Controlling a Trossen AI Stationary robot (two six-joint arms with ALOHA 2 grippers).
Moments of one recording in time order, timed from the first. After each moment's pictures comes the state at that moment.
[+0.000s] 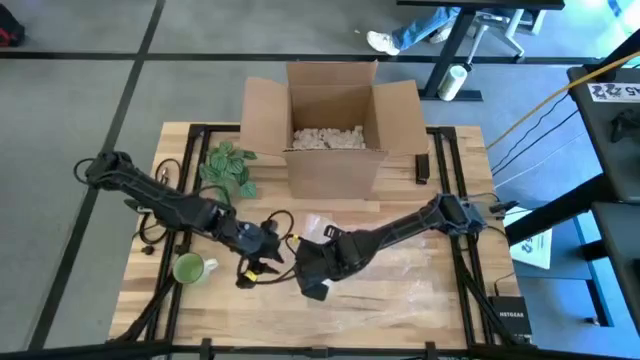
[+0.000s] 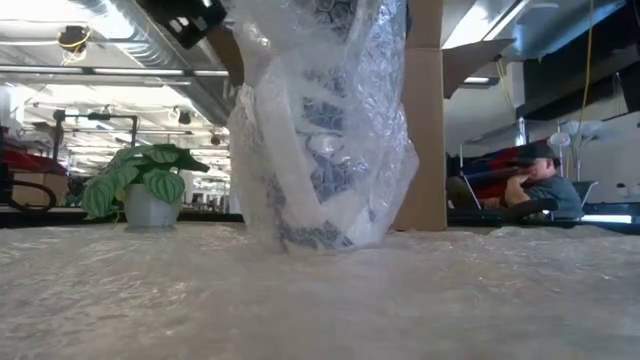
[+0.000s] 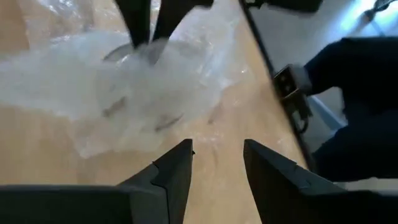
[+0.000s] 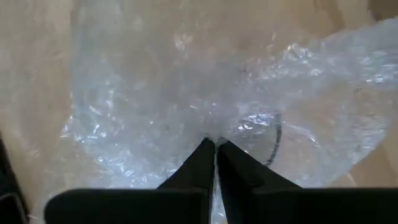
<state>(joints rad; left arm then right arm) -0.41 1.32 0.99 -0.43 -0.01 -0.24 0.38 2.20 2.08 -1.17 0.19 0.70</state>
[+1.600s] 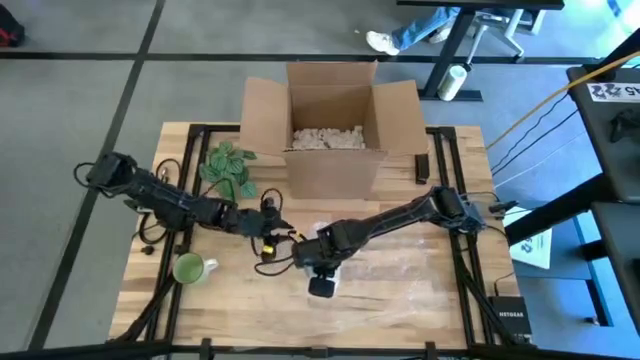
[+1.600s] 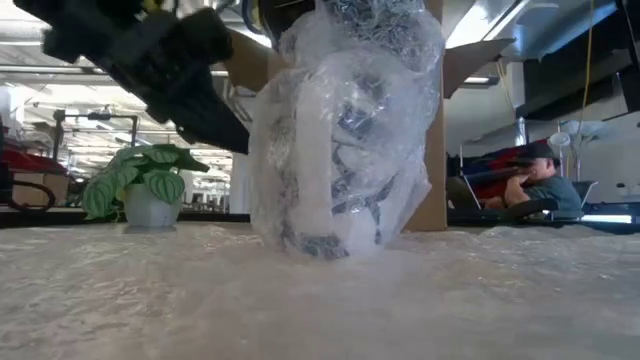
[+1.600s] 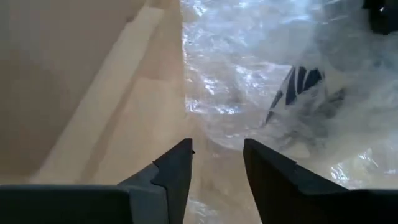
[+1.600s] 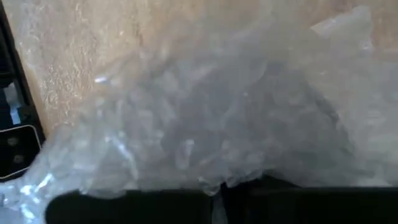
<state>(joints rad) -0.19 1.35 0.52 0.25 -0.20 -0.25 0.30 2.19 1.86 -0.98 -0.17 0.50</state>
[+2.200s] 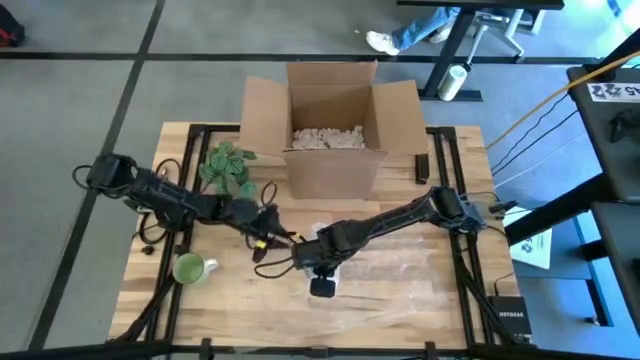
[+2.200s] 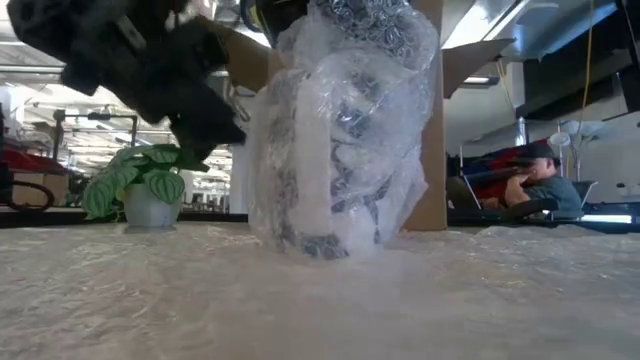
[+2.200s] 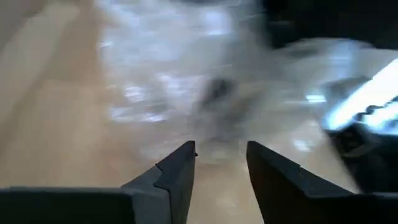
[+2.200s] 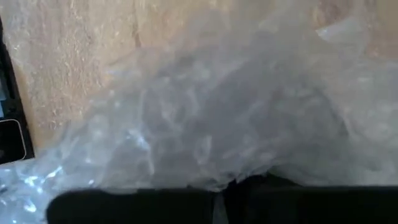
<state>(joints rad) -0.21 1.35 0.43 0.54 0.12 -0.34 0.30 2.20 1.87 -0.97 -0.11 0.44</state>
